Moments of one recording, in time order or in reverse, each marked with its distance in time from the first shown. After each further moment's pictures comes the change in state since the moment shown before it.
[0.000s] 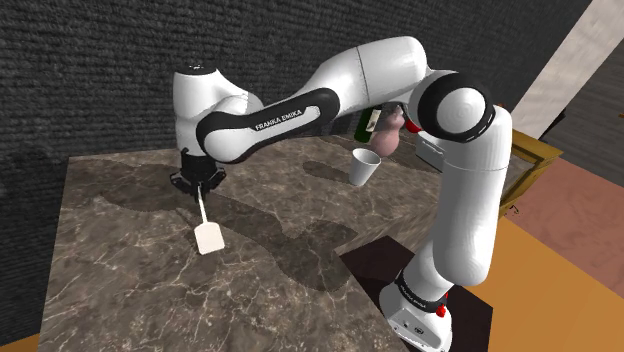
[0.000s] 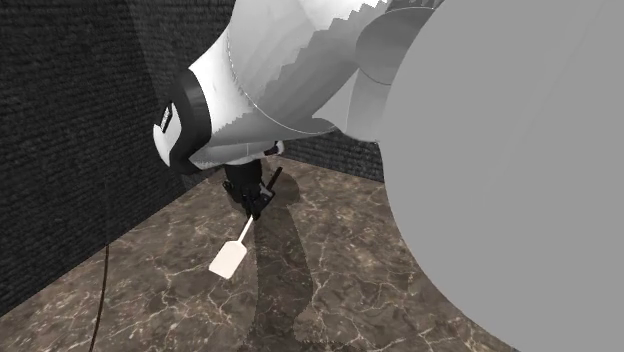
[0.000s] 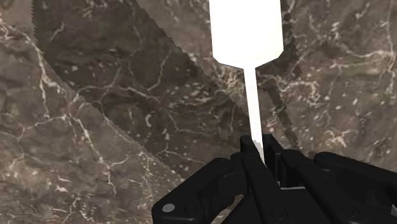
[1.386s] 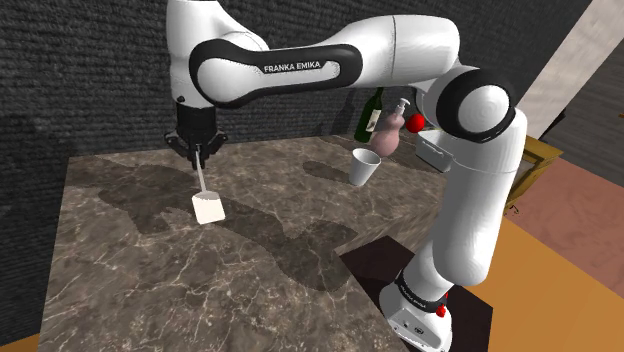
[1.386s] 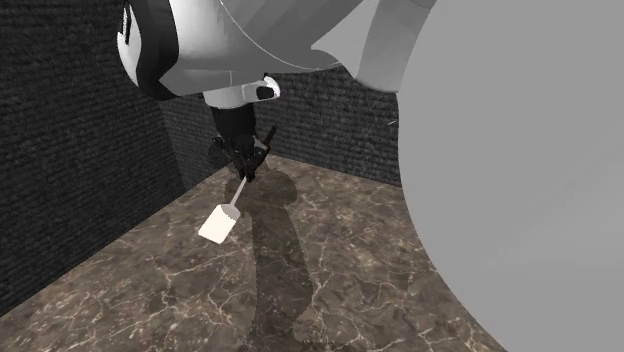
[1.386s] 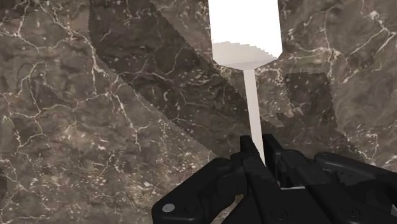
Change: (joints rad) arm -0.005 -0.081 0.022 0.177 0.053 -0.249 -0.044
